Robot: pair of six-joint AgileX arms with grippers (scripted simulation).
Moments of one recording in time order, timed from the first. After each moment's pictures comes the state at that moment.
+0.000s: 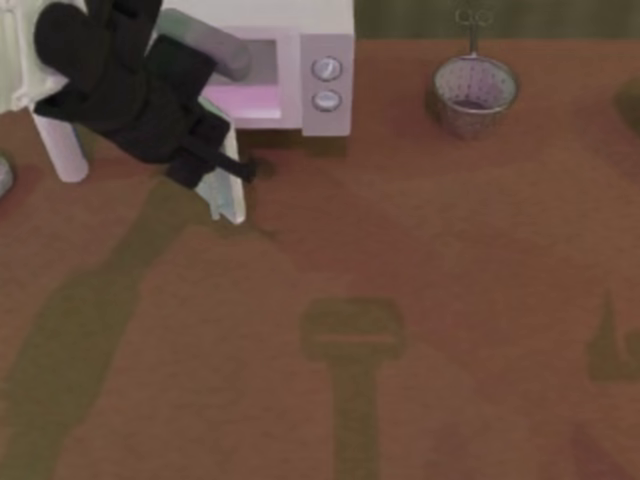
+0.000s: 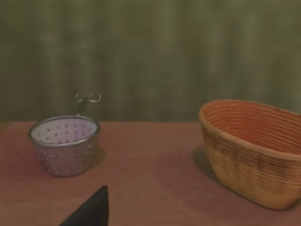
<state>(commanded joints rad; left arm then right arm) -0.36 1.71 1.34 -0.68 0.14 0.24 0.00 0.00 0.00 0.00 0.00 0.00</state>
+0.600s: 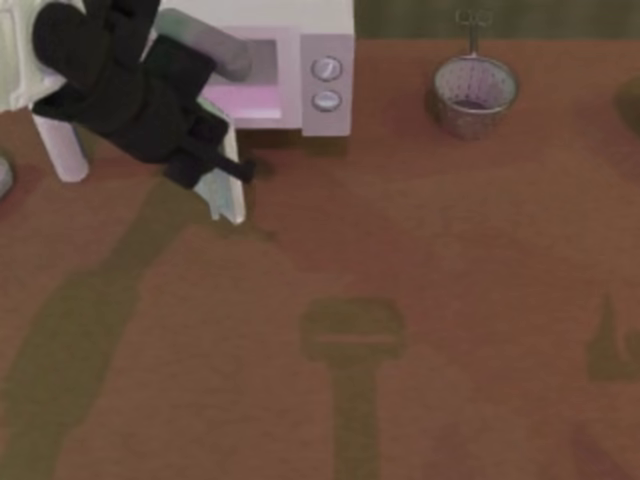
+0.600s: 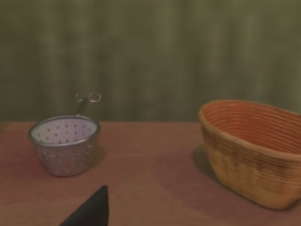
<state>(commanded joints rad) -0.36 1.71 1.33 -0.68 0.15 0.26 0.00 0.00 0.00 0.00 0.00 0.00</state>
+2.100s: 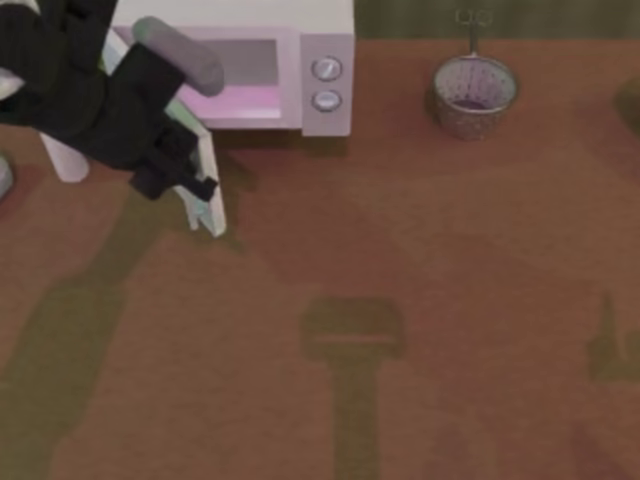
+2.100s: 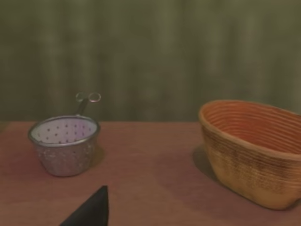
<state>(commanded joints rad) -0.29 1.67 1.29 -0.71 0.24 0.42 0.00 0.00 0.00 0.00 0.00 0.00</state>
